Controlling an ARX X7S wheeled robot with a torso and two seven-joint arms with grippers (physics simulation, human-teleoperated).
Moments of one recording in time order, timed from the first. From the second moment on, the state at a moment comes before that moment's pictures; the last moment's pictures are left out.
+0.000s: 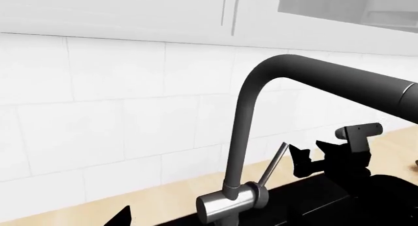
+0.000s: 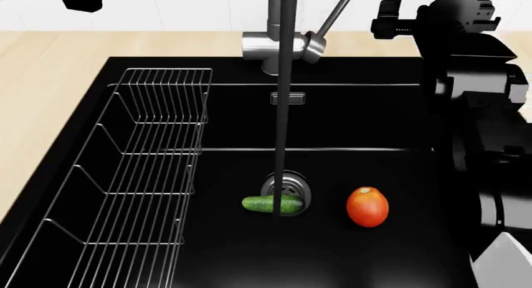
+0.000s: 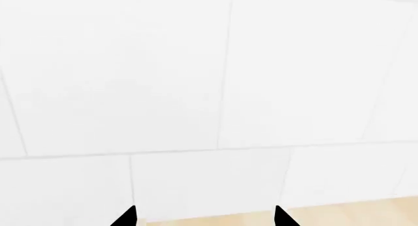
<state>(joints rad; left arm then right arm) -1.75 -0.99 0.64 0.21 -2.06 -0.89 -0.63 1.60 0.18 -0.04 1.31 0.00 0.21 0.00</state>
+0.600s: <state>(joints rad) -1.76 -1.01 0.63 0.23 -2.07 -0.89 -0.64 1.58 0.12 0.00 1.31 0.02 0.11 -0.13</state>
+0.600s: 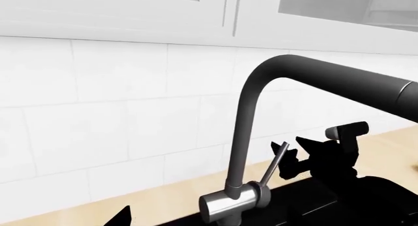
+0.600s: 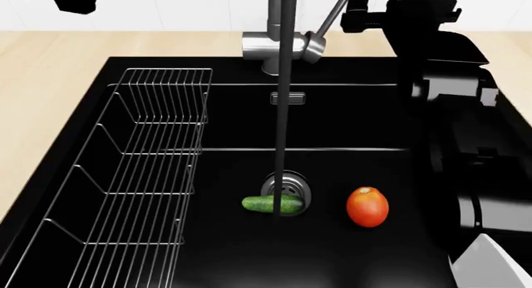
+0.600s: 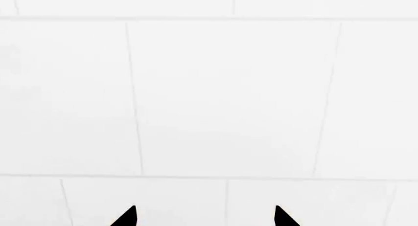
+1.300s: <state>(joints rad) -1.76 -1.00 0.63 0.22 -2.06 -0.90 -0.63 1.61 0.08 0.00 1.31 -0.01 0.06 -0.40</state>
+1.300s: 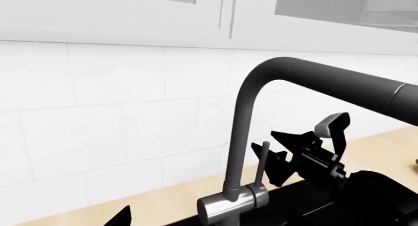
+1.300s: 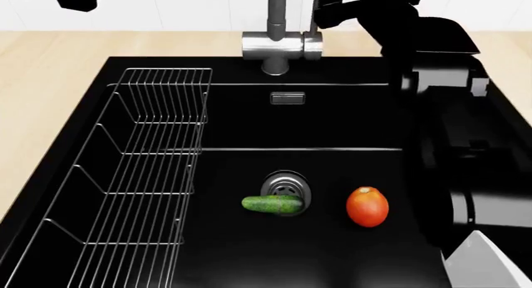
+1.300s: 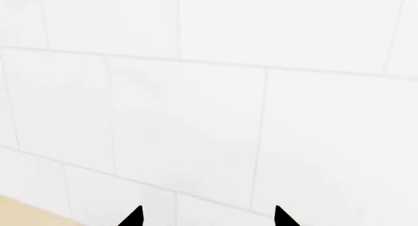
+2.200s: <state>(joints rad) -1.83 -0.85 0.70 0.10 -1.96 -1.00 -0.44 2.06 0.69 -0.80 0.30 0.76 1.43 -0.44</state>
